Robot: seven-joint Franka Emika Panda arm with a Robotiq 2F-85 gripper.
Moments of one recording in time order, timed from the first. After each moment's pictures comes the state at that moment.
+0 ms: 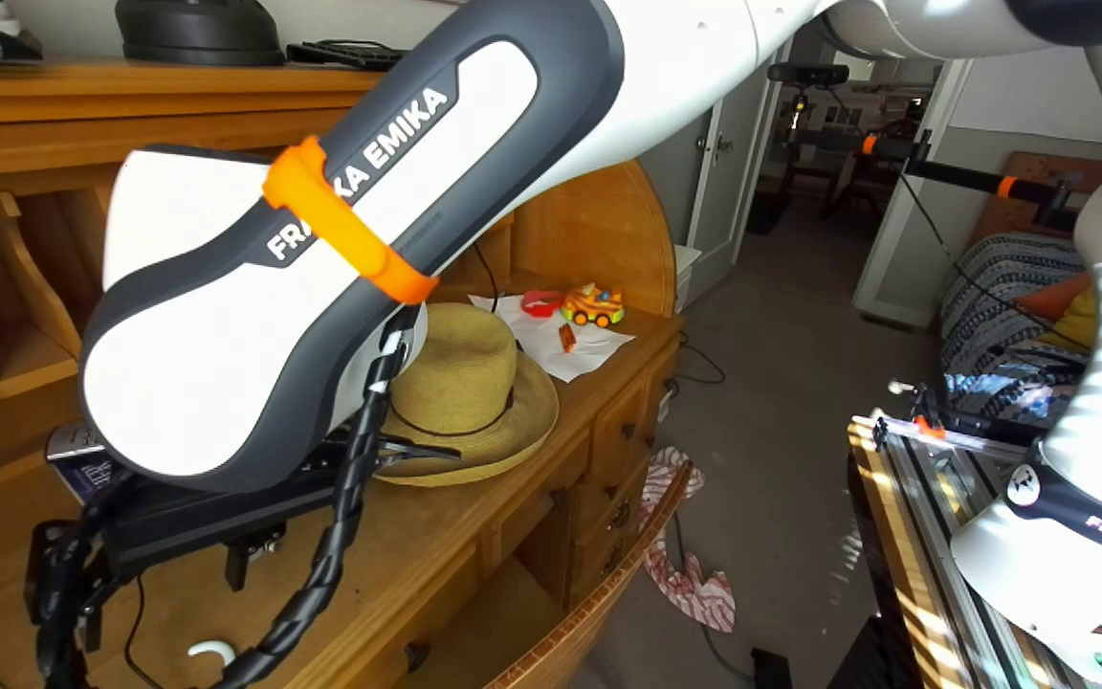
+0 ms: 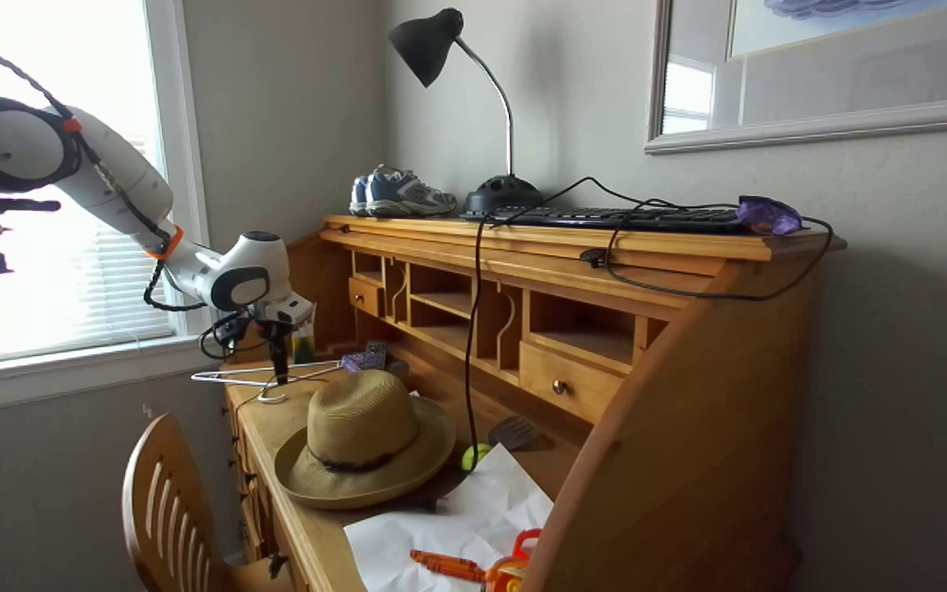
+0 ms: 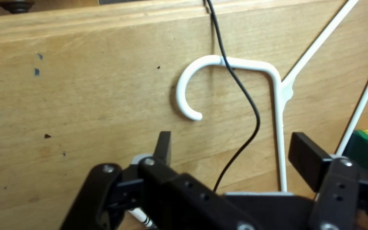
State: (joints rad) arm 0.35 0.82 0.05 -1.52 0.24 2.60 0.56
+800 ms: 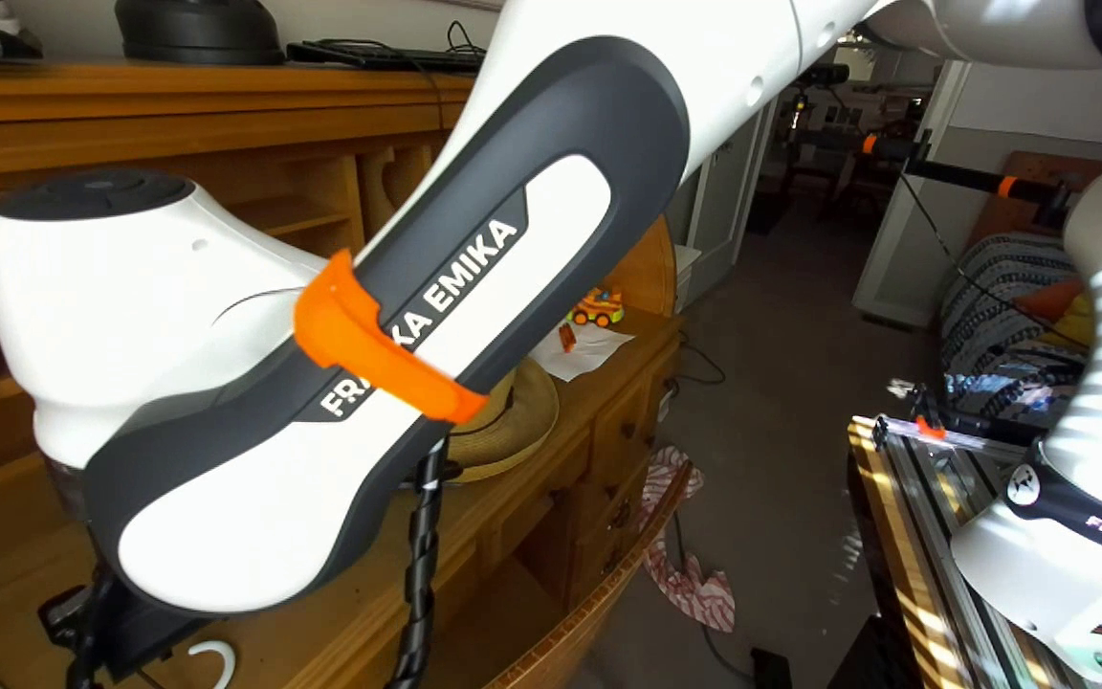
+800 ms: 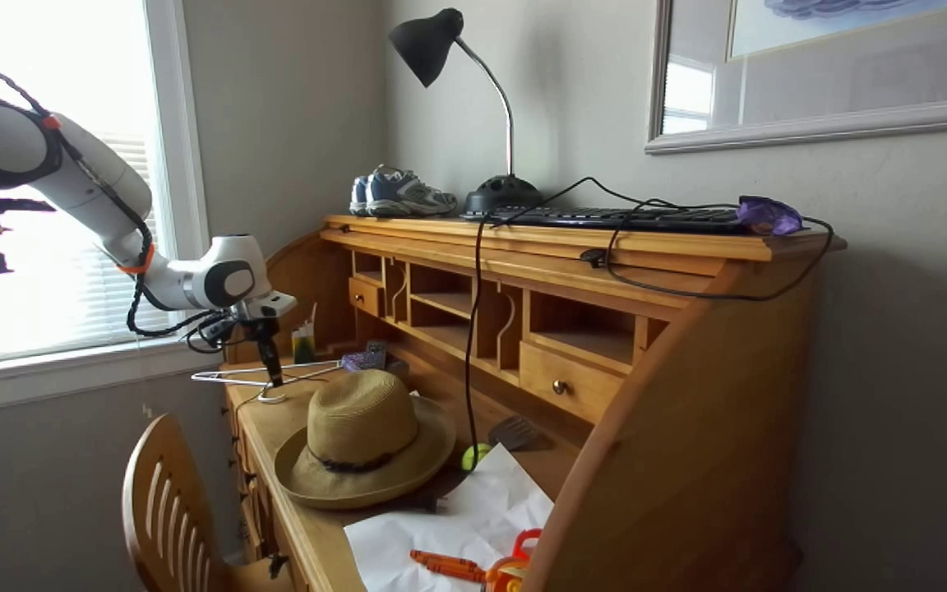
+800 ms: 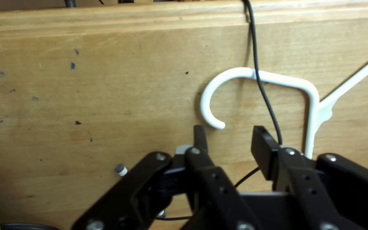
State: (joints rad) arm 0.51 0.84 -0.10 -1.51 -0.02 2.55 0.77
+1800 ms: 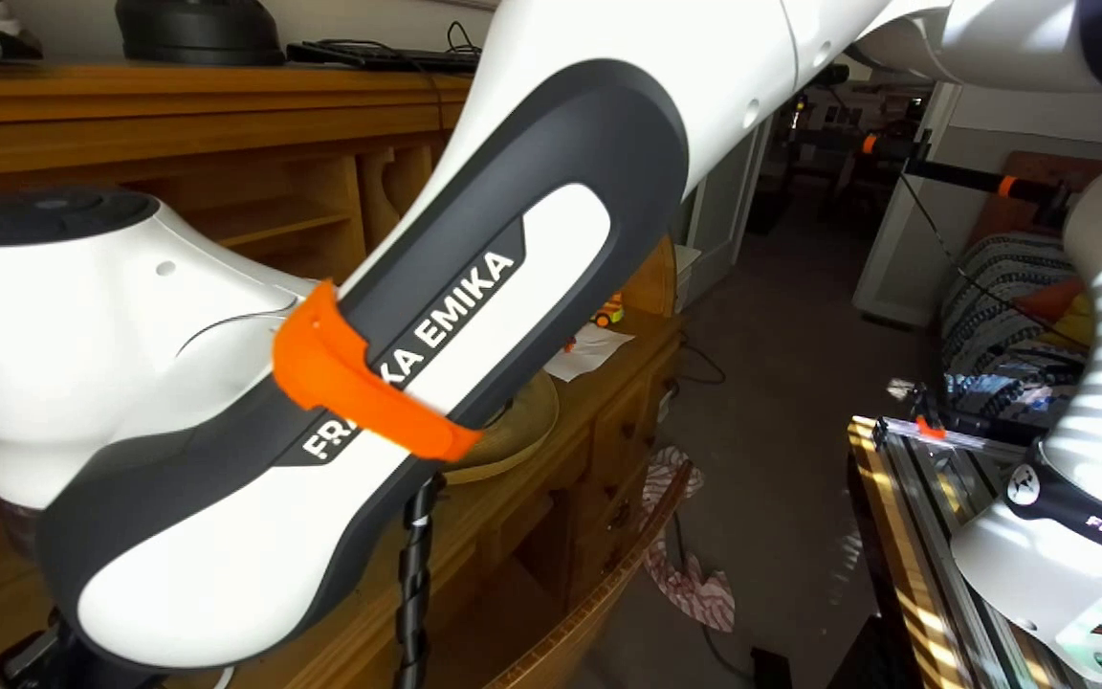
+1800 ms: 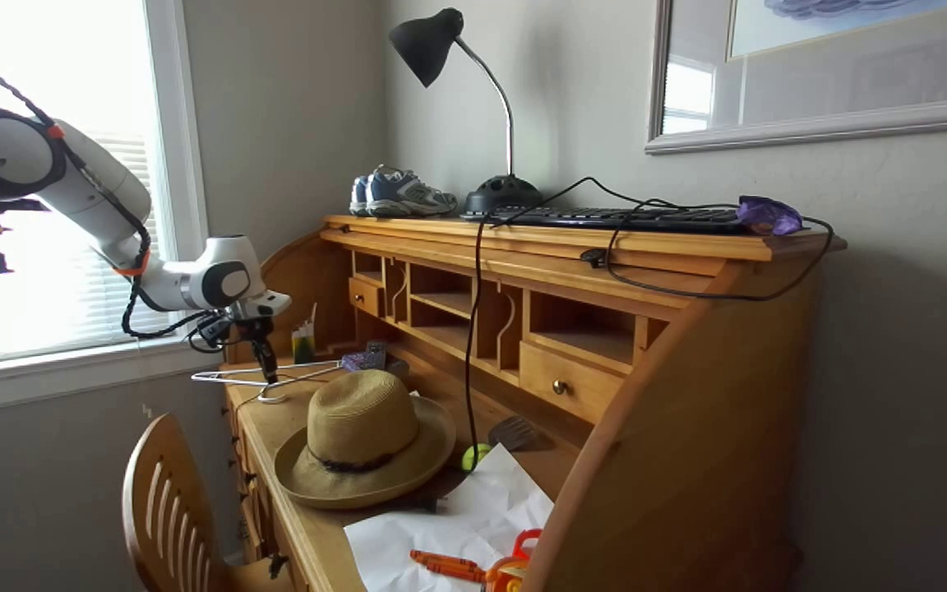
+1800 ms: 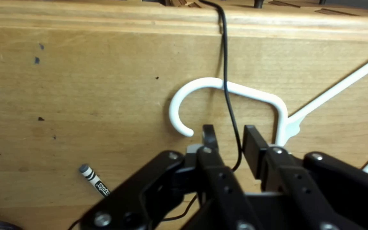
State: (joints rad) arm 0.51 0.87 -0.06 -1.47 -0.05 2.55 0.72
